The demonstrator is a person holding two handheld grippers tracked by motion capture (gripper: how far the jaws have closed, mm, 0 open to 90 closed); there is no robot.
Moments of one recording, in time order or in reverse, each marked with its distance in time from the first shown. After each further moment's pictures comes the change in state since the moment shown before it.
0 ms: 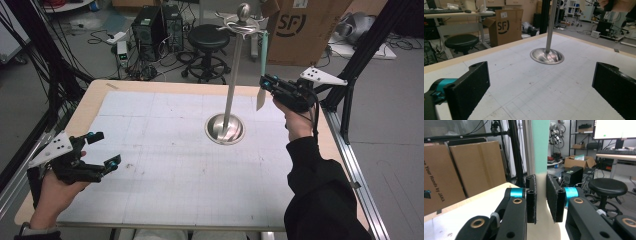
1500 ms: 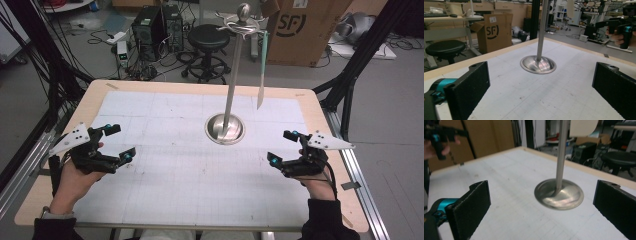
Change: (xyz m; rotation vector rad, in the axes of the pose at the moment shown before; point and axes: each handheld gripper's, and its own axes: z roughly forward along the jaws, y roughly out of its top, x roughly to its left) left arm -0.001 0.007 0.038 -0.037 -0.088 0.000; right arm 0.034 -0.104 -0.095 0.147 0.078 -0.026
